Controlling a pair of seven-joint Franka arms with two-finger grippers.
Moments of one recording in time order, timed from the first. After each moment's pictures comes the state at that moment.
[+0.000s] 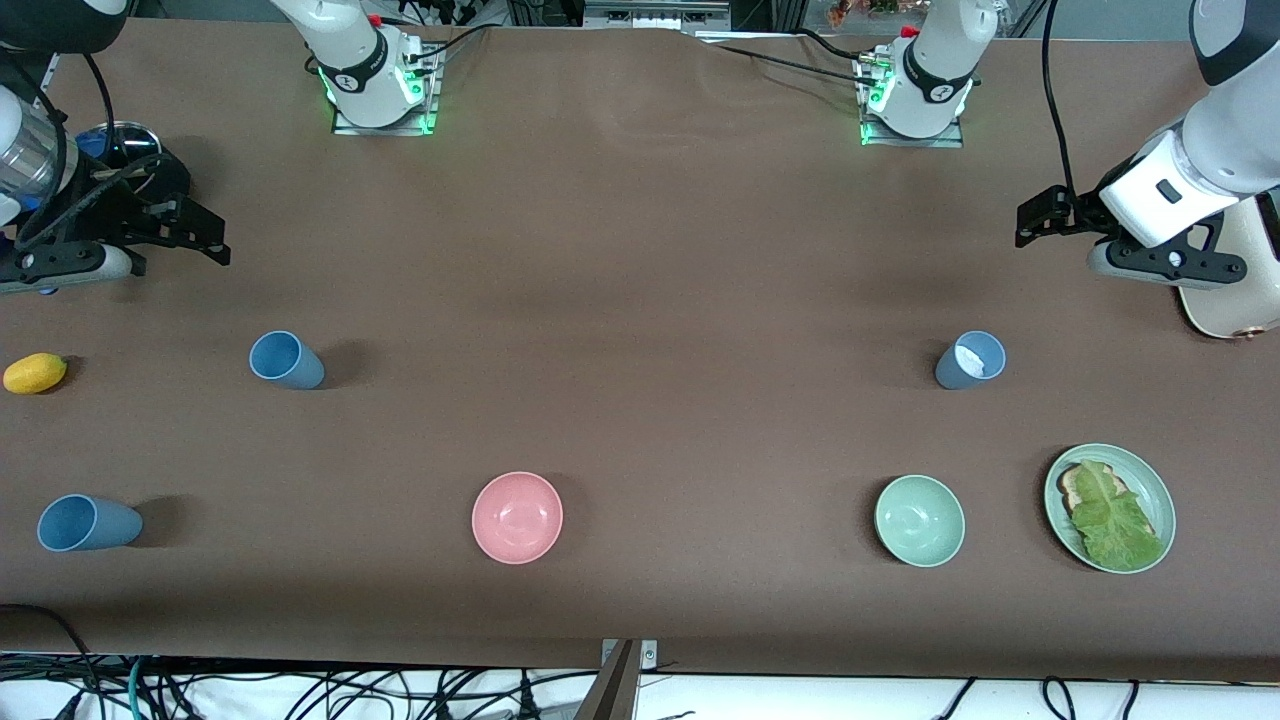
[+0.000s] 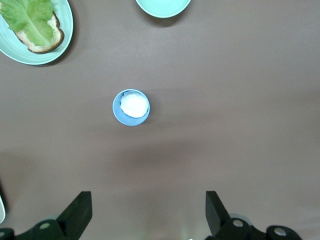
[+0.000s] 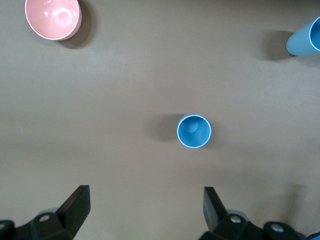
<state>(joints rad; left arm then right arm) -0.05 -0.06 -0.01 -1.81 -0.03 1.62 0.07 -0.11 0.01 0.17 -1.67 0.03 1.68 -0.08</state>
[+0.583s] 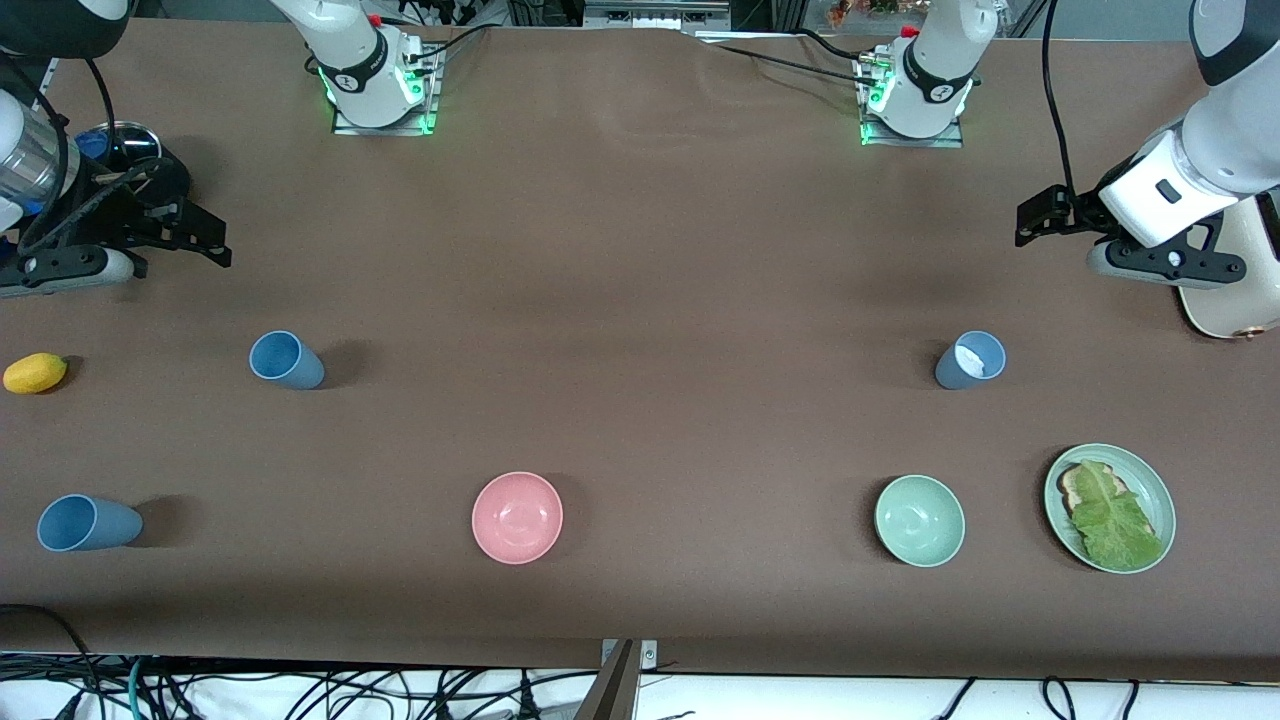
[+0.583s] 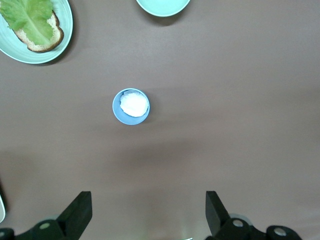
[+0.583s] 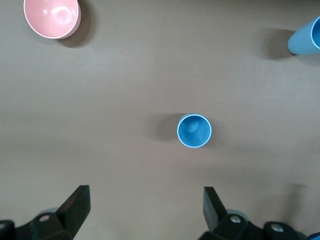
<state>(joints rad) -0.05 -0.06 -0.01 -1.81 -0.03 1.62 0.07 -0.11 0.02 0.17 -1.67 0.03 1.67 -0.08</state>
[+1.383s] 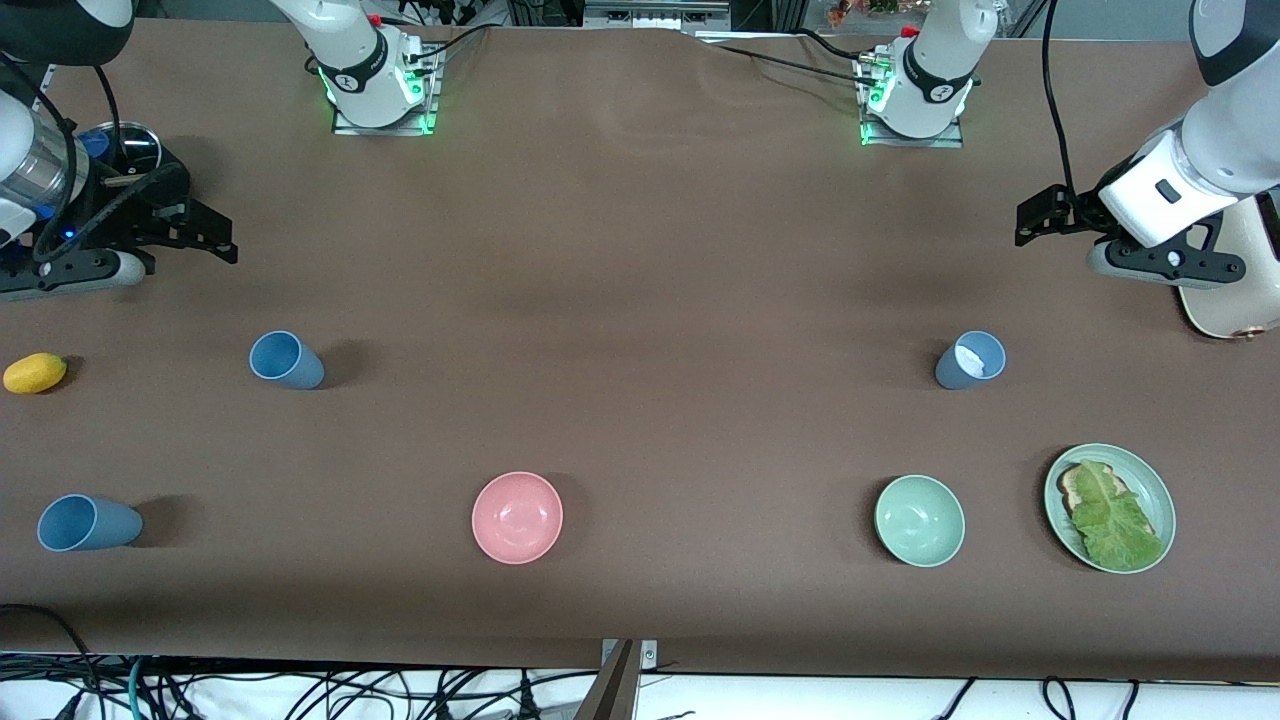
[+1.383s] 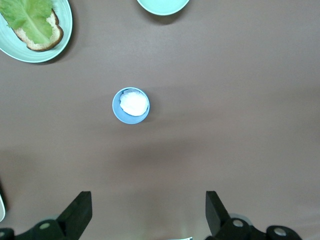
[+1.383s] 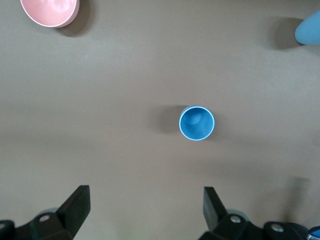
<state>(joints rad) -0.05 -0.05 -0.01 -1.81 -0.03 1.61 0.07 -0.11 0.03 0.17 -1.67 0.03 1.65 -0.08</state>
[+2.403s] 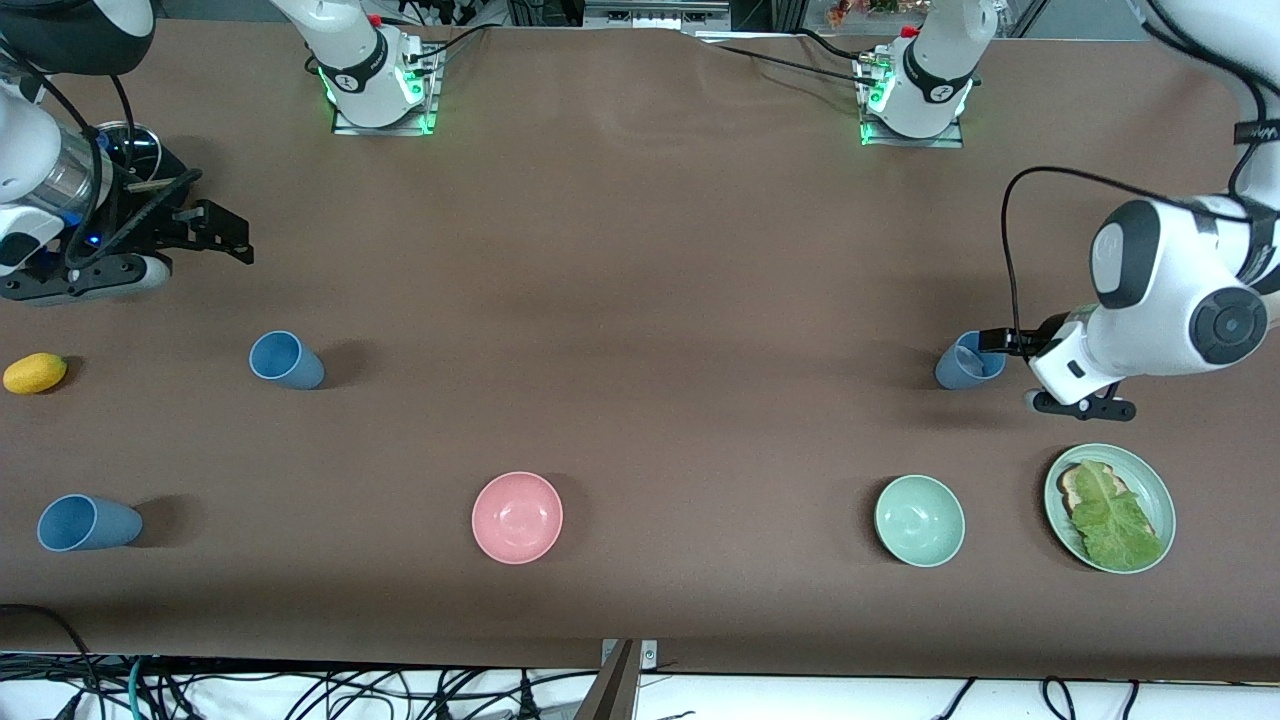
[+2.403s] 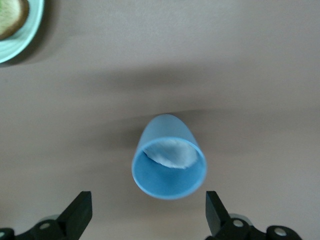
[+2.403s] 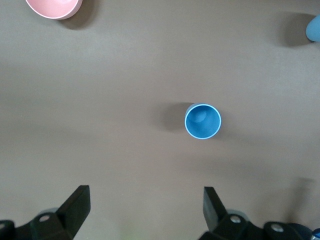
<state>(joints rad) 0.05 0.38 0.00 -1.83 0.01 1.92 0.15 -0.10 0.04 0.18 -1.68 0.03 1.65 -0.08</state>
